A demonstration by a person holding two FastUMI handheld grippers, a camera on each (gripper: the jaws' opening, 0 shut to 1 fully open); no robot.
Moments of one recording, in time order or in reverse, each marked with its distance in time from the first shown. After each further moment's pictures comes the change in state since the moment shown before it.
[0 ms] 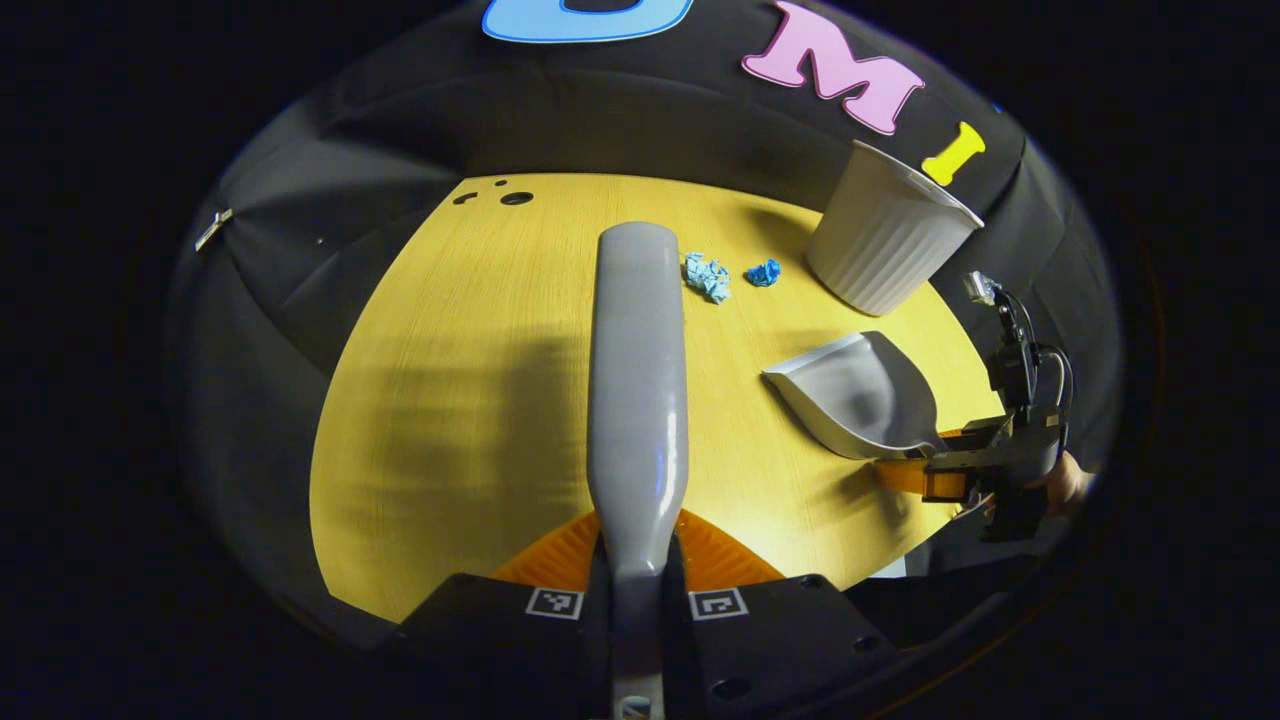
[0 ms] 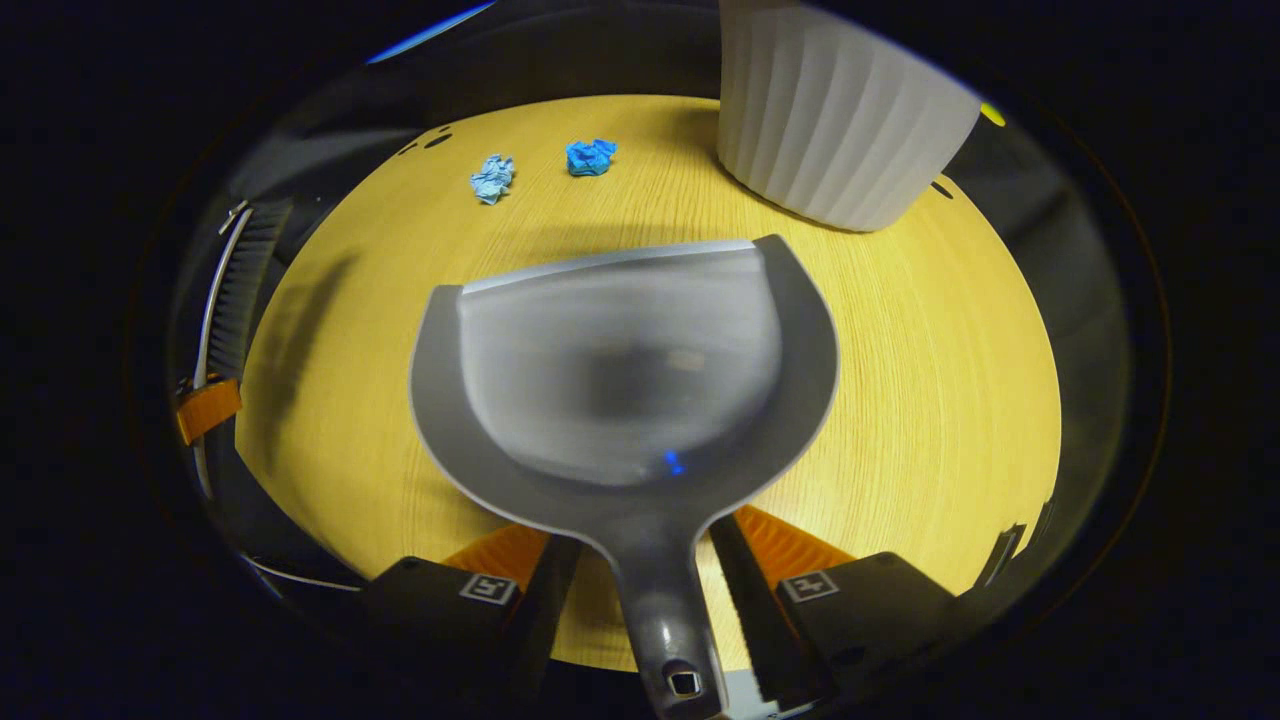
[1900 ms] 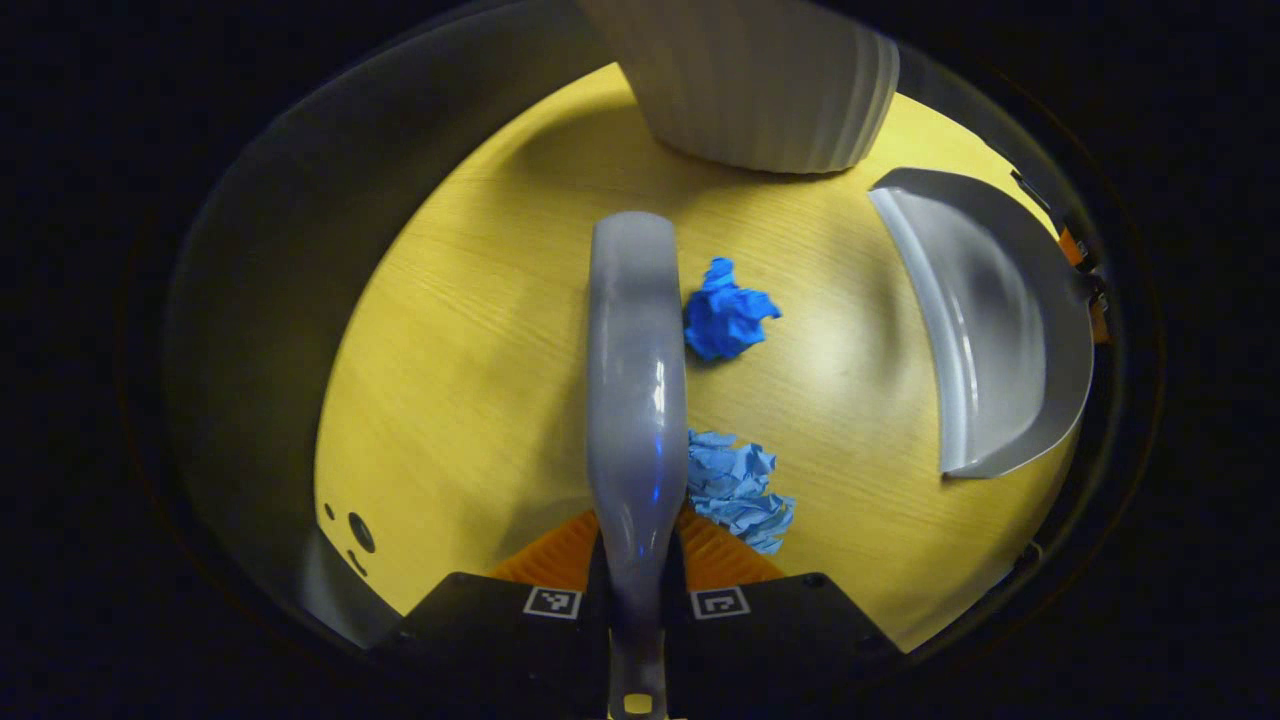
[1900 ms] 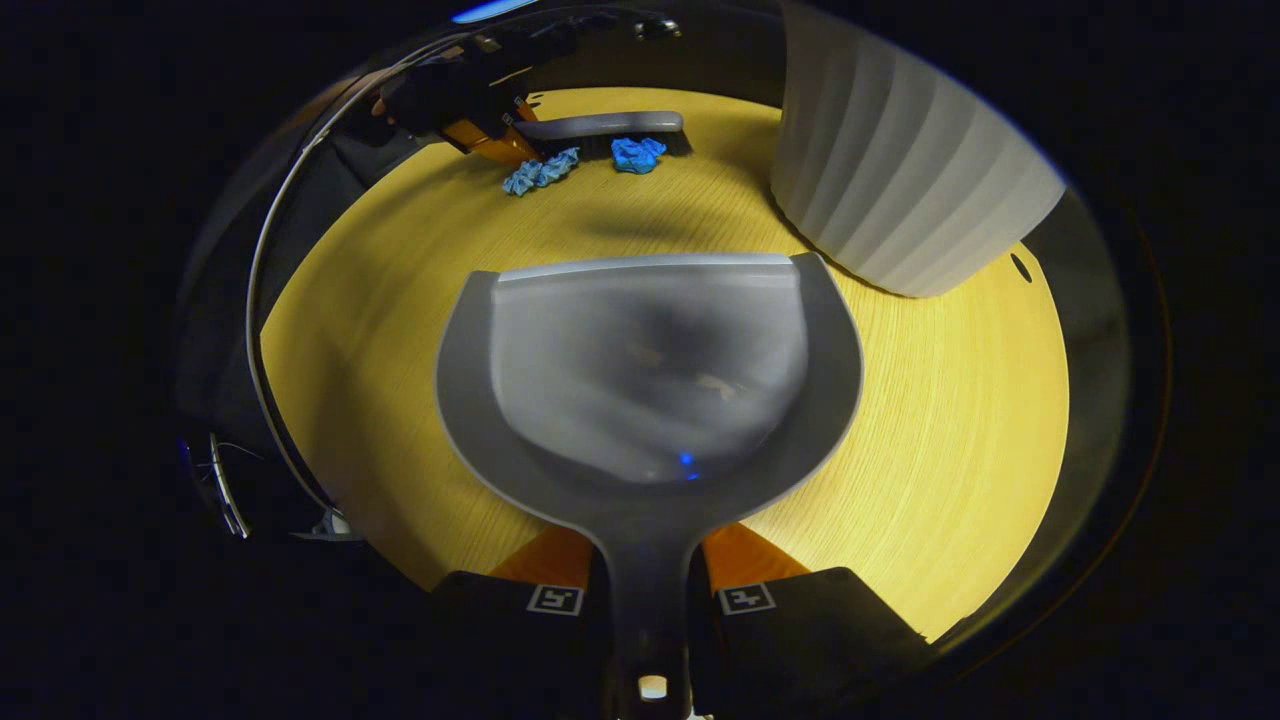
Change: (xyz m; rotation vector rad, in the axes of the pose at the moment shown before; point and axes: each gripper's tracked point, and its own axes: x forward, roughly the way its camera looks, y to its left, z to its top) left arm 0.213 -0.076 0.181 1.029 0.338 -0.070; right arm 0.001 -0.043 0.027 -0.313 0.019 0.166
